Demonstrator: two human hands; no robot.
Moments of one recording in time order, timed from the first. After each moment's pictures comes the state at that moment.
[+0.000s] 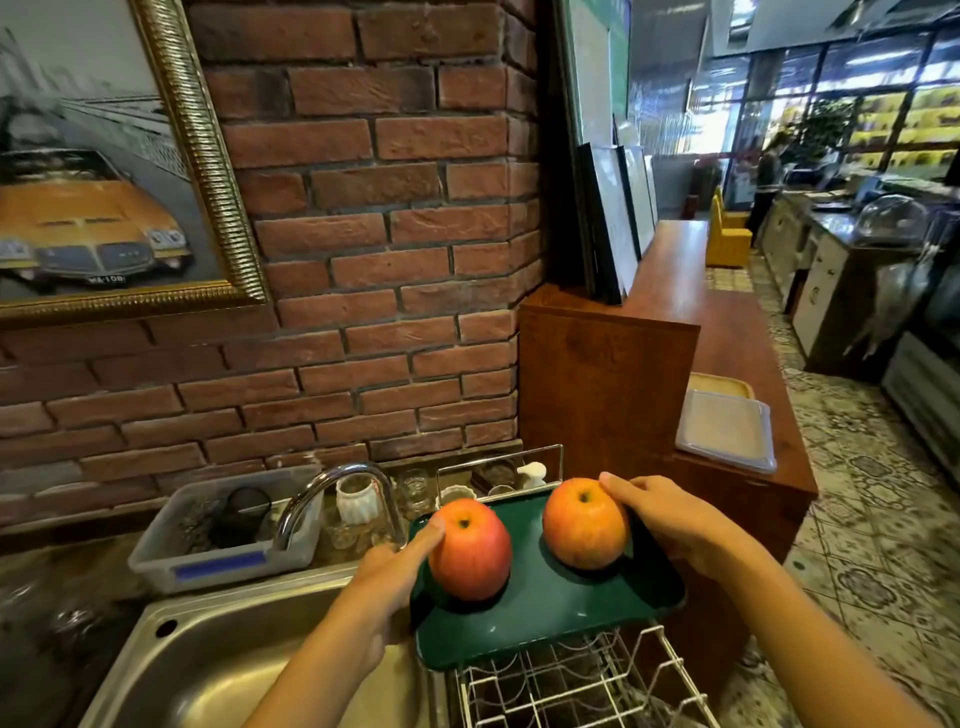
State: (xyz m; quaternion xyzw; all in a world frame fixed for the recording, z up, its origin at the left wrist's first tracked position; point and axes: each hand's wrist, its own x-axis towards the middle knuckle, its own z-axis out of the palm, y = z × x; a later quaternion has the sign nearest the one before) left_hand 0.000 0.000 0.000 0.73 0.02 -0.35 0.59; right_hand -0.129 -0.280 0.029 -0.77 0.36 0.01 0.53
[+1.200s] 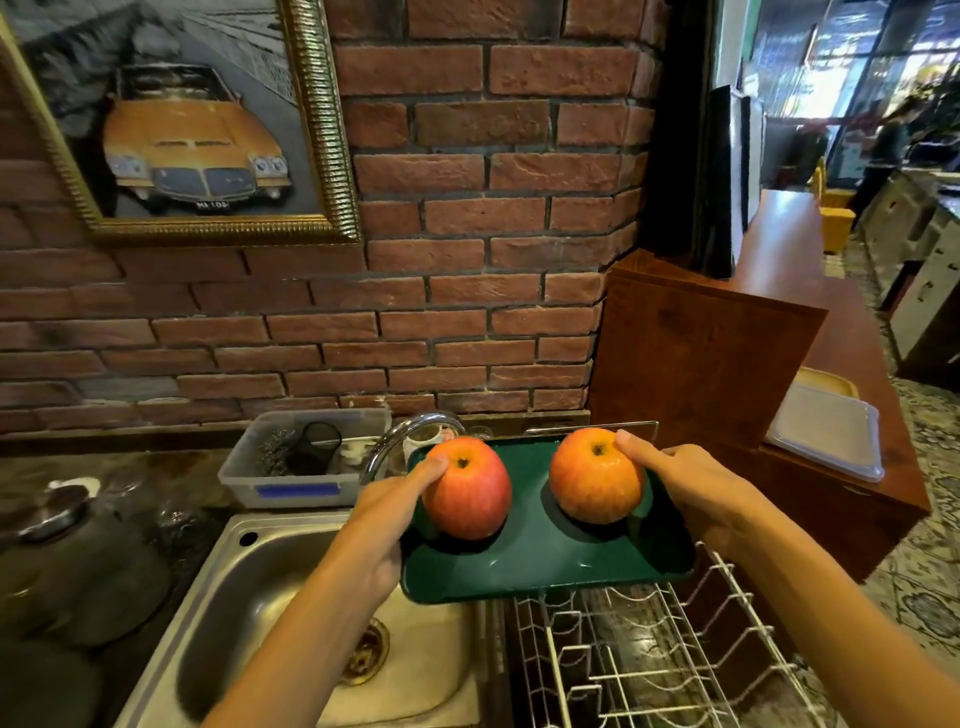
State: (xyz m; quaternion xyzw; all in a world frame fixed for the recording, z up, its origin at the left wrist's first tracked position) left_hand 0.035 0.069 0.020 0.66 0.06 -0.26 0.70; right_hand -0.073 -0.212 0.042 -0.74 0.33 0.00 0.59
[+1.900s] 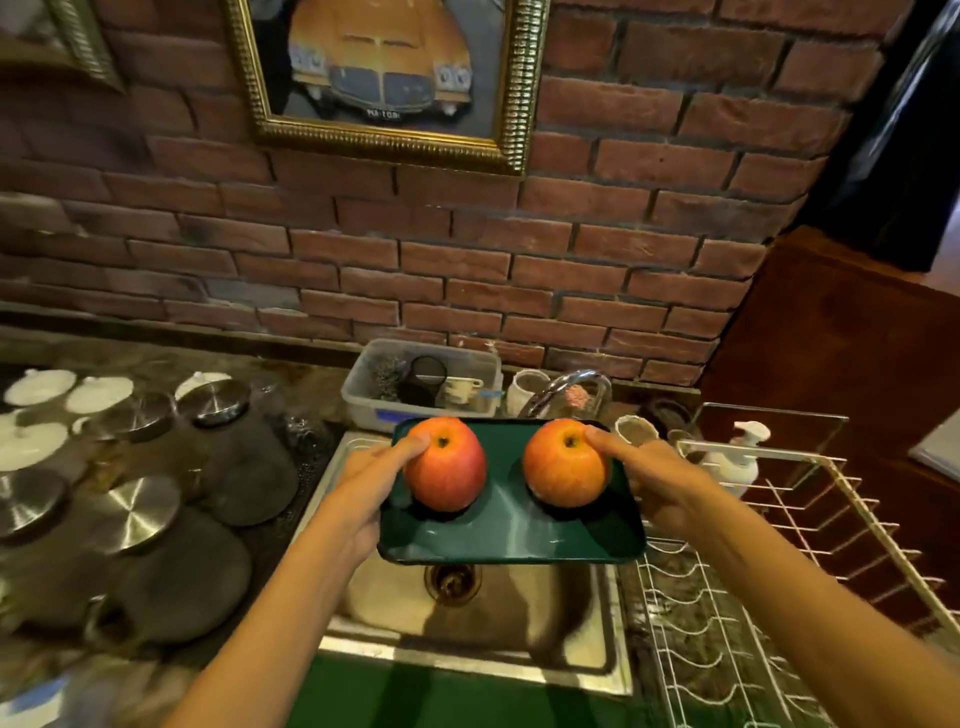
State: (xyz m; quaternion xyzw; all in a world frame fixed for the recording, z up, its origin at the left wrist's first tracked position) left_hand 0.109 0.269 -0.039 0.65 0.13 -0.21 0.72; right_hand 0.036 -0.017 -0.006 -0.69 0.33 0.06 0.64
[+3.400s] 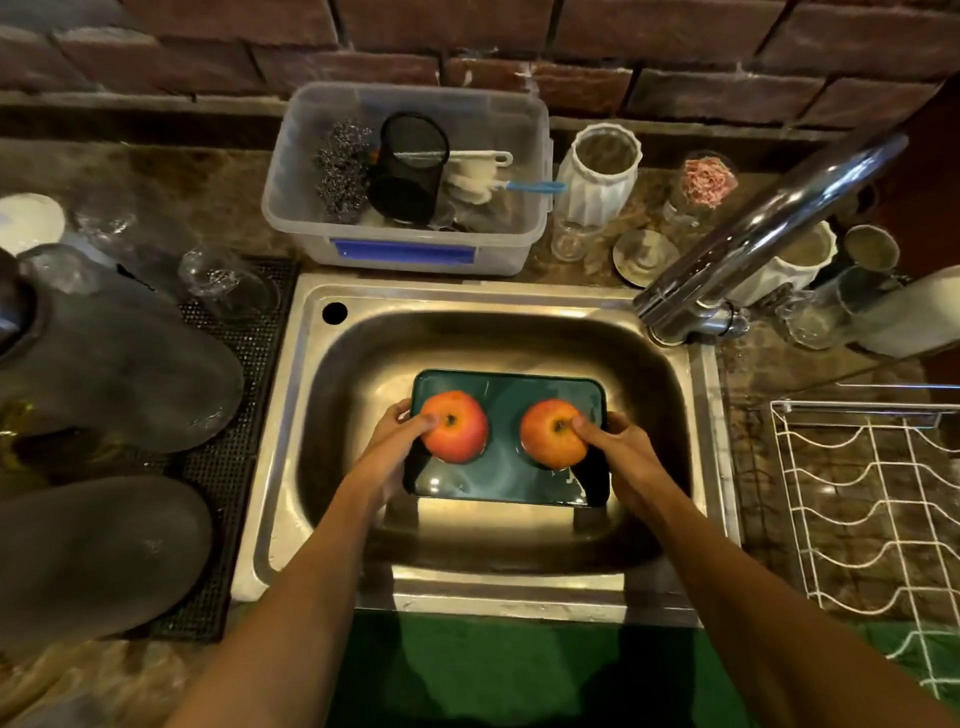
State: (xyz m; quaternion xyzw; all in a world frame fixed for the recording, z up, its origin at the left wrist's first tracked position) left_hand 0.224 0.282 -0.368 0.61 0.24 -0.38 0.65; right_hand 0.109 0.004 -0.341 -0.55 0.44 0.10 0.71
